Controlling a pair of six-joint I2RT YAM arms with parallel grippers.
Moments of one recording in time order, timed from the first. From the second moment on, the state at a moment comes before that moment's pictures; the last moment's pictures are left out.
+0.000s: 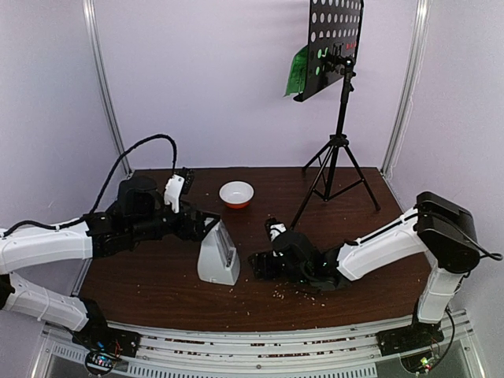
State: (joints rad) left arm -0.80 1.16 0.73 0.06 0.00 -0.23; right arm 1.10 1.82 0.86 0.34 0.34 0.62
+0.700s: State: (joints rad) left arm -0.93 1.29 0.81 -0.11 -0.23 -0.34; right arm 1.09 1.58 0.70 0.24 0.66 0.64
